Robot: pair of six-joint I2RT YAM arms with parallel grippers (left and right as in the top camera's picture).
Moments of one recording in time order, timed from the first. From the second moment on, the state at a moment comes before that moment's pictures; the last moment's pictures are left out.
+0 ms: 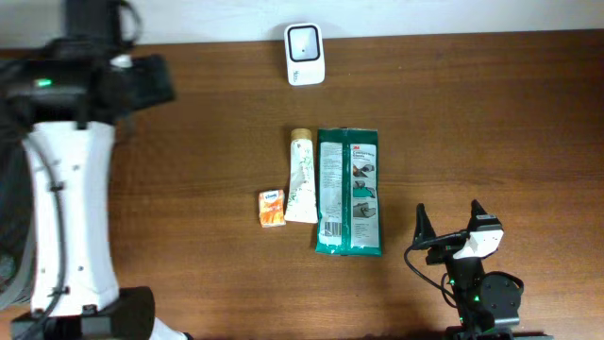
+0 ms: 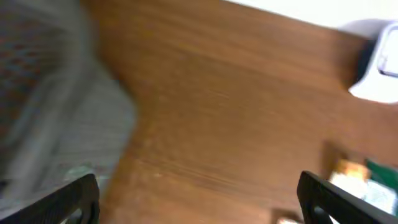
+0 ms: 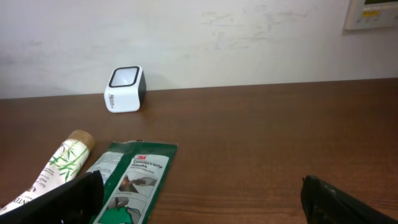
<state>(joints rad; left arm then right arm) -0.02 1.74 2.15 -1.37 -0.22 -0.26 0.02 0.01 0.01 -0.07 -0.05 0.10</state>
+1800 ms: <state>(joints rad) 0.76 1.93 1.66 -1.05 0.12 0.15 0.02 0.01 0.01 -0.07 -0.05 0.10</state>
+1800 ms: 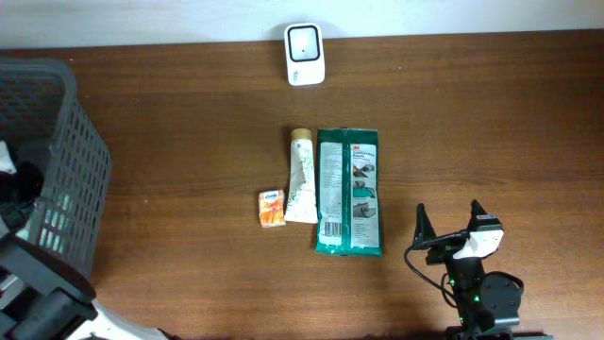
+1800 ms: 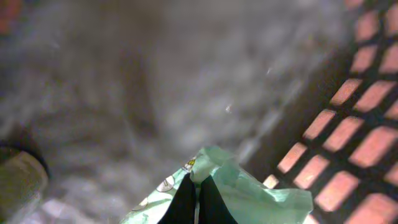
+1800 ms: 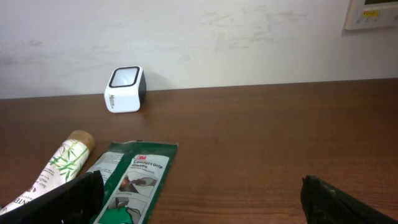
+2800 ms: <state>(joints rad) -0.32 1.86 1.26 -0.54 0.01 -0.37 0.02 0.01 0.01 -0.07 -0.05 0.10</state>
